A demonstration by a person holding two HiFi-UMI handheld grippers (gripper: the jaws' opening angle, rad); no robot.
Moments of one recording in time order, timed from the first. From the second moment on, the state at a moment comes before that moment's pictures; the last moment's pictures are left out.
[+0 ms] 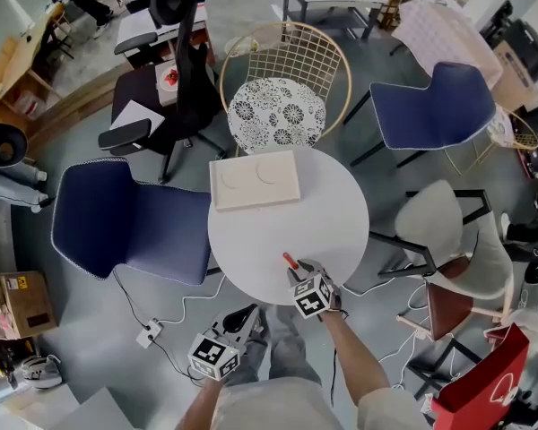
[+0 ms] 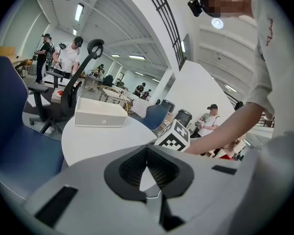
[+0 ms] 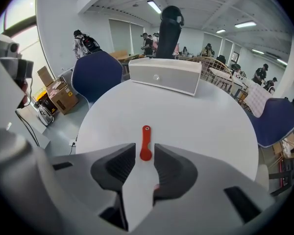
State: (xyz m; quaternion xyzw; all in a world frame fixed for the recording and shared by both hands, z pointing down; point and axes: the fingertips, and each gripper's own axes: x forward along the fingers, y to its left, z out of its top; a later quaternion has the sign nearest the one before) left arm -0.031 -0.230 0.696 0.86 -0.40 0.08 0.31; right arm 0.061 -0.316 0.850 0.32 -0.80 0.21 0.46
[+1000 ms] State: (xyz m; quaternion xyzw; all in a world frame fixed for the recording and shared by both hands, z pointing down) left arm -0.036 -0.231 0.695 0.86 -0.41 0.08 0.31; right arm 0.063 -0.320 0.846 0.33 -0.81 0.19 0.45
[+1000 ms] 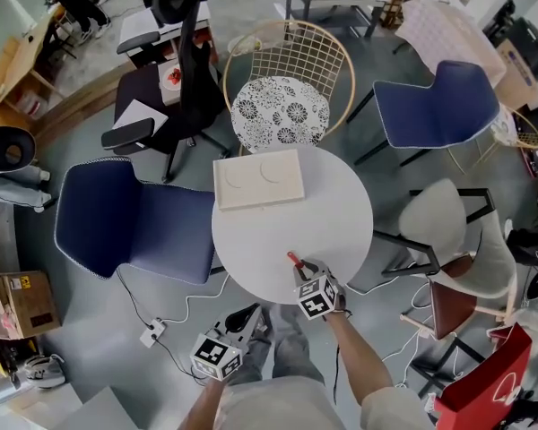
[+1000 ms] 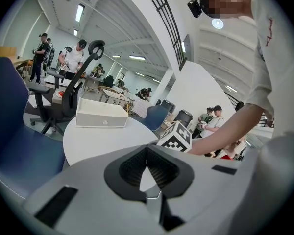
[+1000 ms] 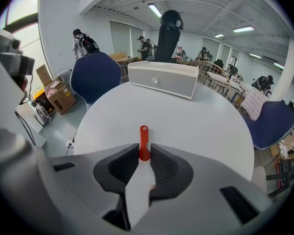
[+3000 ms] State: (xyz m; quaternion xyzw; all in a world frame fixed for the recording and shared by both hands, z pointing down) left arm -0.052 -0.124 0.564 0.93 -0.34 0.03 0.14; right arm 0.041 -0.105 0.575 0.51 -0.84 0.09 0.17
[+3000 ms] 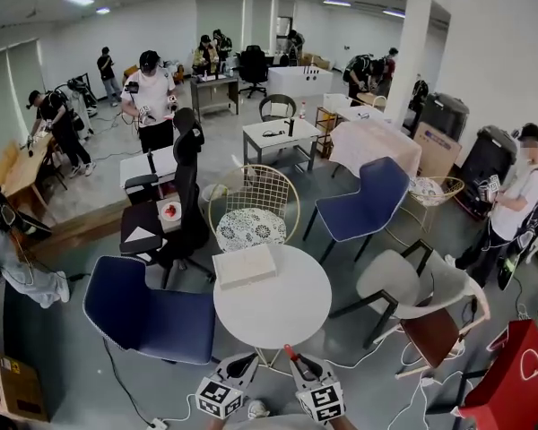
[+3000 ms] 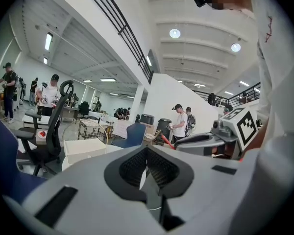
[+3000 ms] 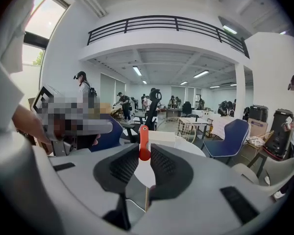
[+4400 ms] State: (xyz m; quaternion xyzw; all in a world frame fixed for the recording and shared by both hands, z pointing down) left arm 0.026 0.127 0.572 0.92 -0.37 0.03 0.12; right arm 0.087 0.129 0.570 0.48 -0.87 0.06 0.12
